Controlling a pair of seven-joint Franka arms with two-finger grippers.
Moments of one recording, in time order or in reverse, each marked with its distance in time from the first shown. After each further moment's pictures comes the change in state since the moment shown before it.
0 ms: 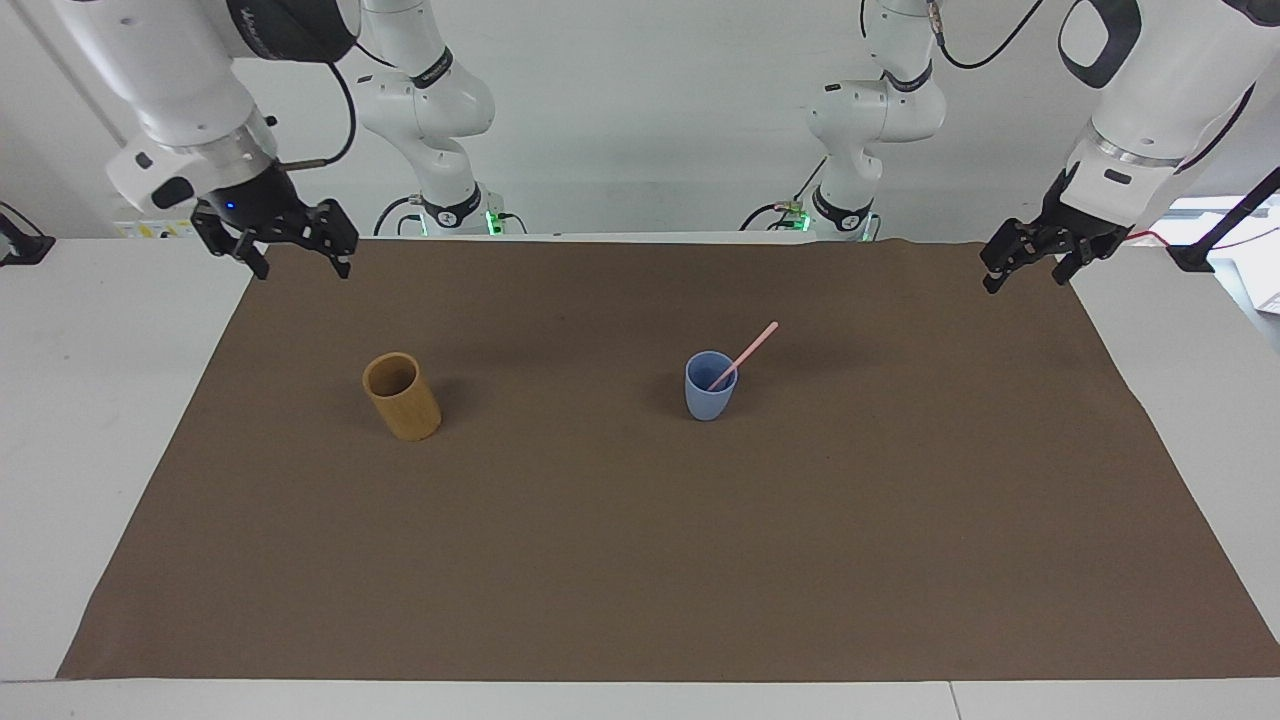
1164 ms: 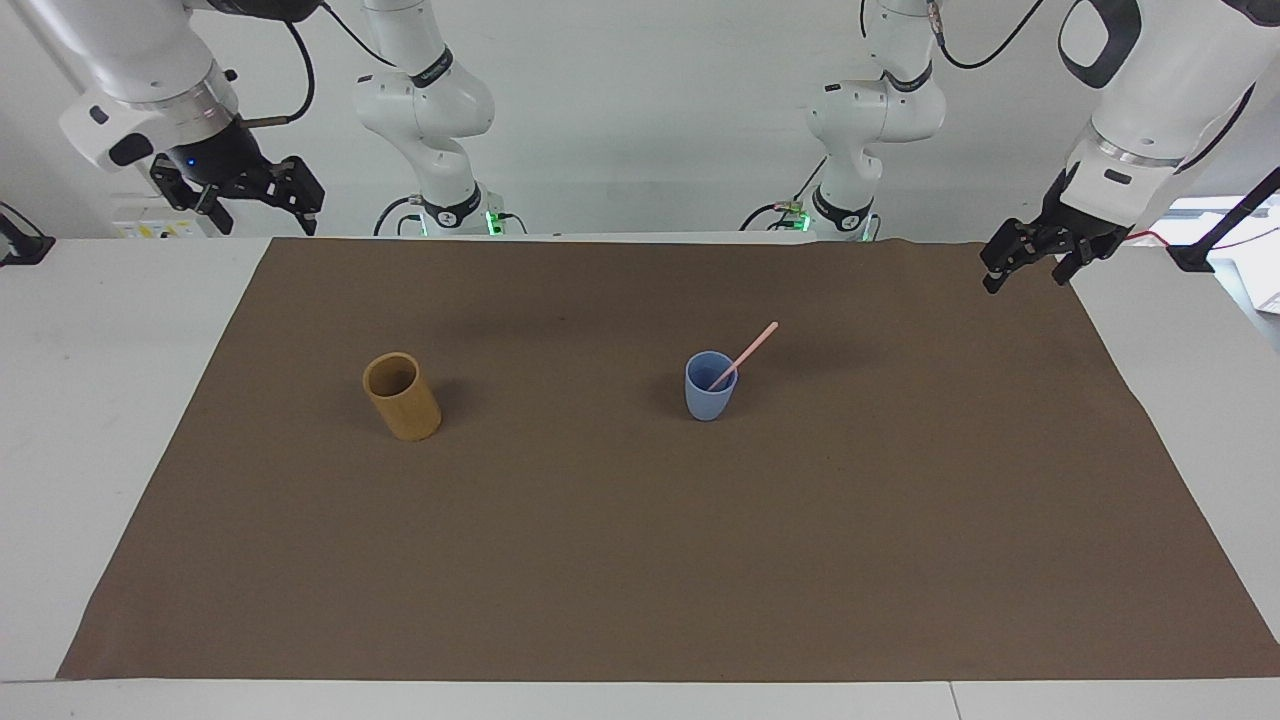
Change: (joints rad) left arm 0.000 0.000 0.000 0.000 0.000 0.000 0.000; right arm 0.037 -0.013 -0.028 0.004 -0.034 -0.071 -0.006
